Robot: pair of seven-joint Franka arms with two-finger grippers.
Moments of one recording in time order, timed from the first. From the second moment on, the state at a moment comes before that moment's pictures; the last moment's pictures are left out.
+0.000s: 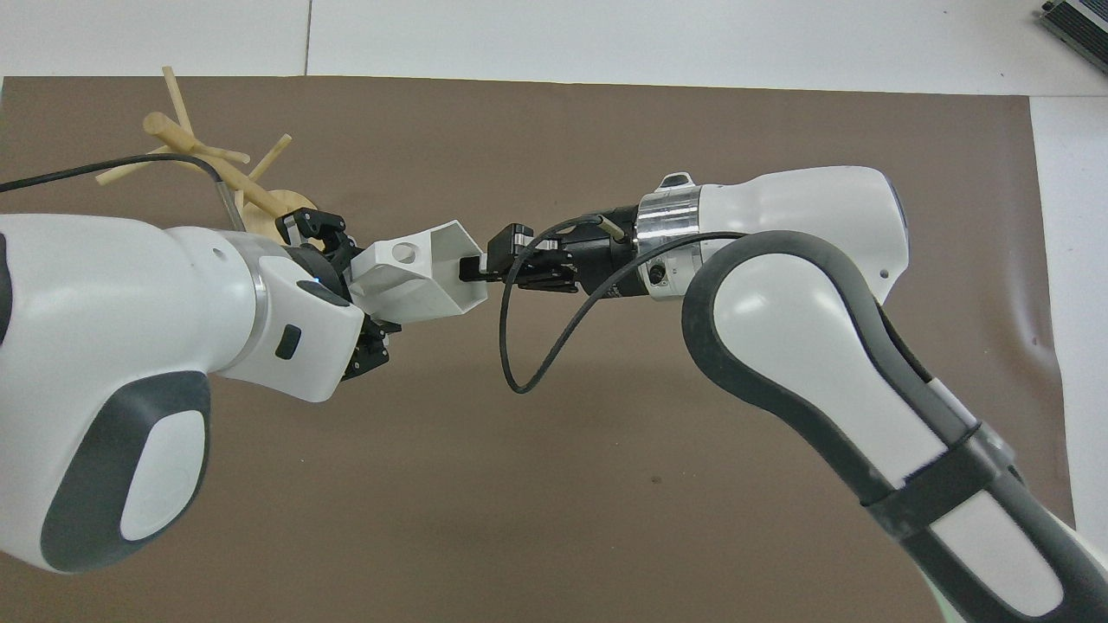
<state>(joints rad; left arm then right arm) -0.39 -0.11 -0.05 -1.88 -0.18 2.05 0.94 -0.15 0.28 0.68 -1.71 1.06 2.23 -0.03</state>
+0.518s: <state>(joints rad) -0.39 -0.11 -0.05 -1.88 -0.18 2.06 0.94 -0.15 0.28 0.68 -1.71 1.06 2.24 -0.01</state>
